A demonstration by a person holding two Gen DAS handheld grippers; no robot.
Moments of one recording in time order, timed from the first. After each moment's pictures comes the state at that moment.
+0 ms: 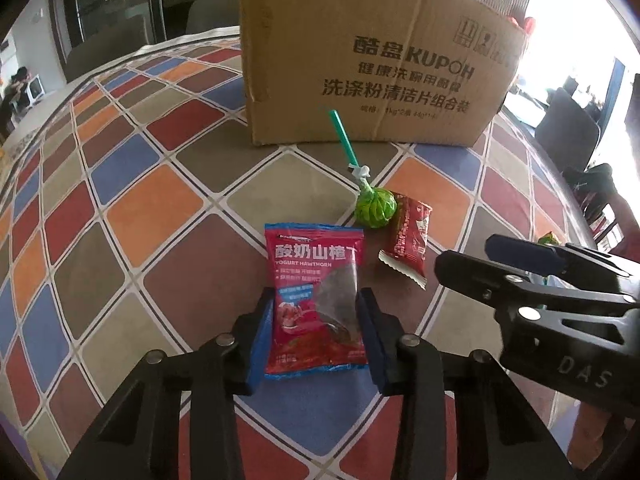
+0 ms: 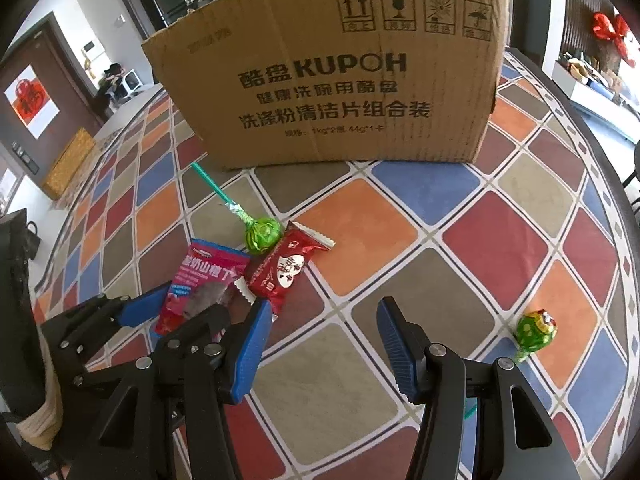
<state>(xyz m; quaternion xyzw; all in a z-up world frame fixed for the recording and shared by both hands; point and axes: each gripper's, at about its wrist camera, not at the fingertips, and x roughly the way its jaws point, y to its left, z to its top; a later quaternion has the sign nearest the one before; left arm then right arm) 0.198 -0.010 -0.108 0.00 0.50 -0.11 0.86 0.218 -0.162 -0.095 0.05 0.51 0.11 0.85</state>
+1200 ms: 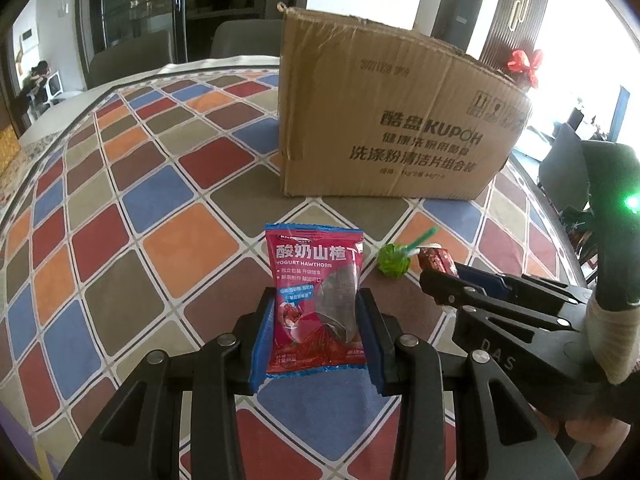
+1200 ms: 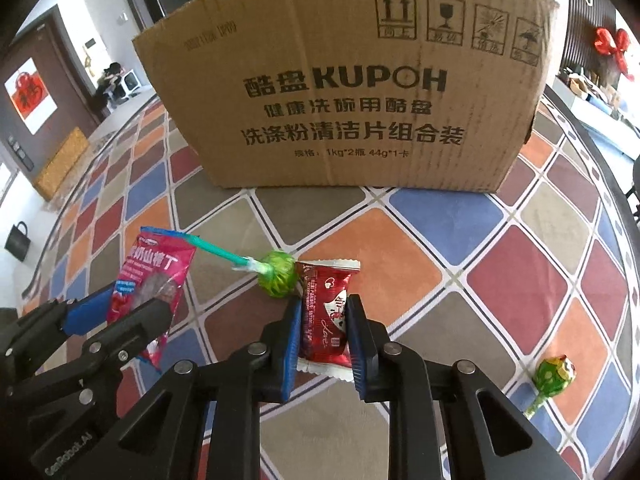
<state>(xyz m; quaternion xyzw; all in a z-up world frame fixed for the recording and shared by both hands) 0.198 0.006 -0.074 -0.03 0.46 -0.08 0.89 0.243 -0.145 -0.102 0.04 0.49 0.11 0.86</state>
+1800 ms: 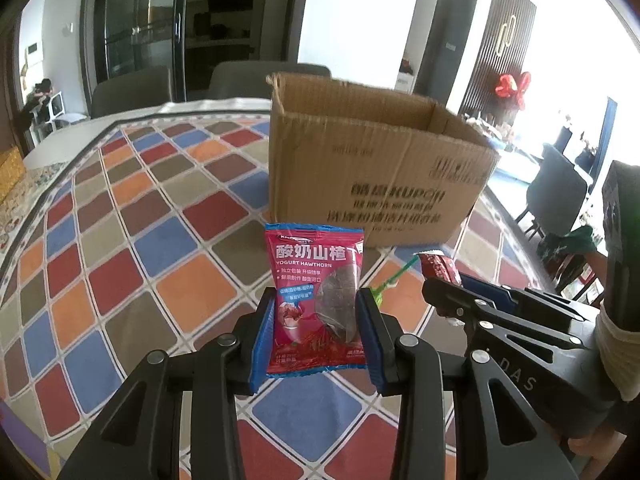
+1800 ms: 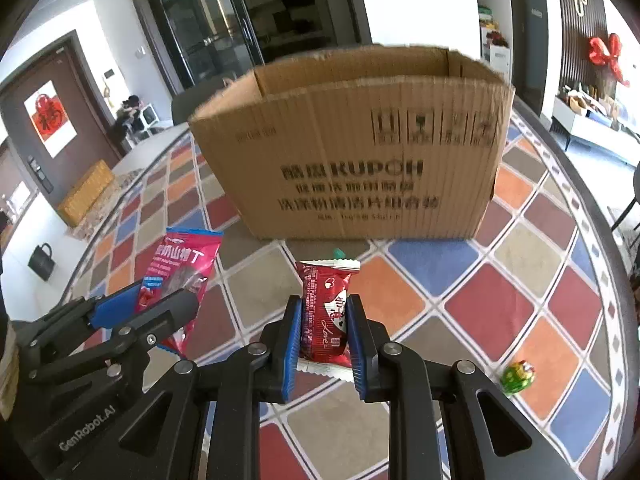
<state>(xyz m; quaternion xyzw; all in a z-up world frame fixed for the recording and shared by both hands) 0.188 0.004 -0.021 -0.04 0.40 -0.09 0.91 0.217 -0.161 -0.043 0.06 0.43 0.13 0.89</state>
